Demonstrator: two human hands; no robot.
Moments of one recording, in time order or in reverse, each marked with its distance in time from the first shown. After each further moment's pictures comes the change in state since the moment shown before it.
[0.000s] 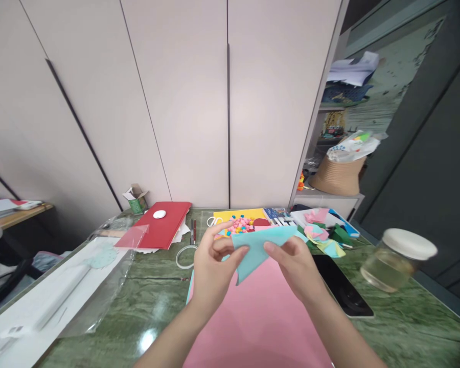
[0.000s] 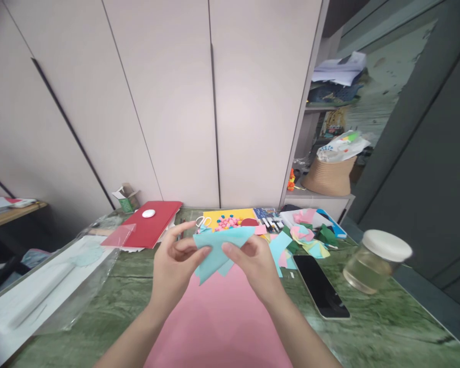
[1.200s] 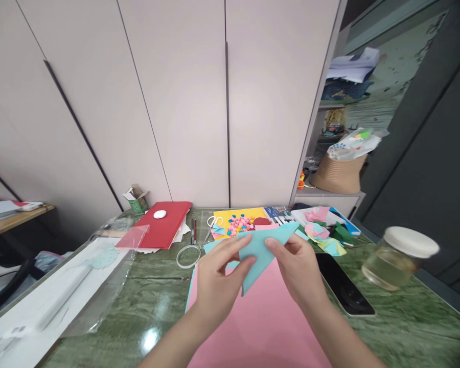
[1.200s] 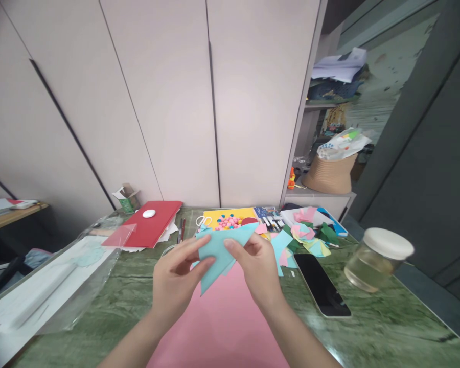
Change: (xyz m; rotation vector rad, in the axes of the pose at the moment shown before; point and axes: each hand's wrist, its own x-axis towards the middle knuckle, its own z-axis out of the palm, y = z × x) left_hand -0.012 -0.002 0.002 0.174 -0.067 0.150; right_hand -0.004 0.005 0.003 0.062 0.158 0.002
